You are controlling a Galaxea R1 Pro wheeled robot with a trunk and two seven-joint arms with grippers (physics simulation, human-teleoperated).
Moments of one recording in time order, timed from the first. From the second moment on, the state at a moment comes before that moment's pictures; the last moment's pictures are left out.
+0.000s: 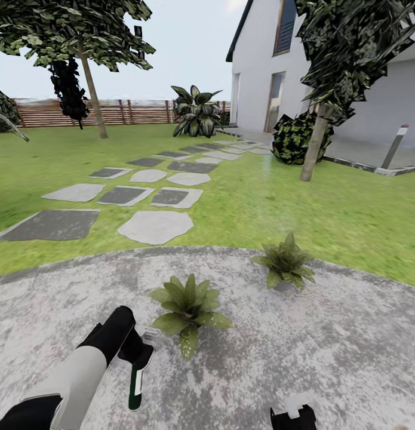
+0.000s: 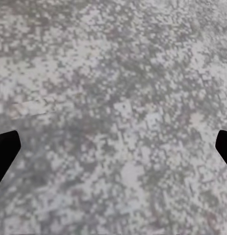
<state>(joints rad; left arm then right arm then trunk) -0.78 -0.02 0.12 -0.47 -0.75 1.00 -0.75 -0.46 0.00 0.32 -0.03 -0.08 -0.36 -0.18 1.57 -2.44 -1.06</state>
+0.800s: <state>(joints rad) -0.77 -0.02 0.01 -0.47 -0.74 1.00 -0.75 -0.46 0.00 0.32 -0.03 -0.08 -0.36 -0.18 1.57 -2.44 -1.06</state>
